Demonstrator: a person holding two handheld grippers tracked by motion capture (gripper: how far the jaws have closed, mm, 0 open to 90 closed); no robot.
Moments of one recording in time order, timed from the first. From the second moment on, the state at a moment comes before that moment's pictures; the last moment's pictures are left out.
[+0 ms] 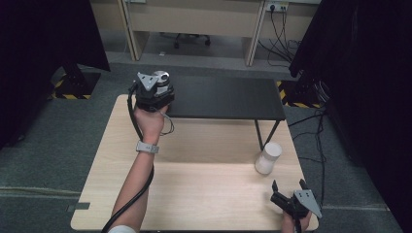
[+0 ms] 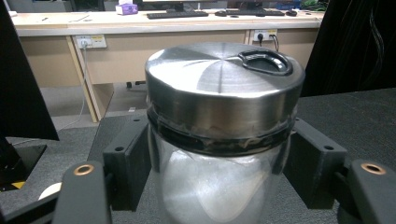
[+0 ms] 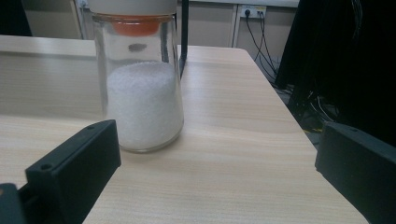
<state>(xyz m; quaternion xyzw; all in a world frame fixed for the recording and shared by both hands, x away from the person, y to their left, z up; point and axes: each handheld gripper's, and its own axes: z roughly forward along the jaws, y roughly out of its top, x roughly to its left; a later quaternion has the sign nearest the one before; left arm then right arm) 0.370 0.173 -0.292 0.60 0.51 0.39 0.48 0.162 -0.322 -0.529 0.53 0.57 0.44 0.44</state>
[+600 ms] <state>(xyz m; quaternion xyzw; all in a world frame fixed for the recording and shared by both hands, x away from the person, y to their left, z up) 0.356 0.172 -0.307 0.59 0.50 0.40 0.49 0.162 -0.322 -0.529 0.53 0.58 0.44 0.44</state>
